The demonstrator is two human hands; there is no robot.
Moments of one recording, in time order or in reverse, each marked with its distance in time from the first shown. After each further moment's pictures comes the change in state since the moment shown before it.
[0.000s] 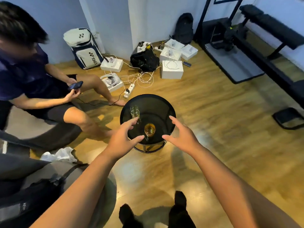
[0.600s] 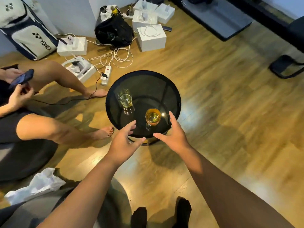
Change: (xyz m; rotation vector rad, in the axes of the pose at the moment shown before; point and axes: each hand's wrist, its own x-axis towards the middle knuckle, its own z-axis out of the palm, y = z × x) left_hand 0.138 -0.249 0.090 -0.025 -0.280 -0.079; right_hand 0.126 0.120 0.253 0.280 0.288 0.349
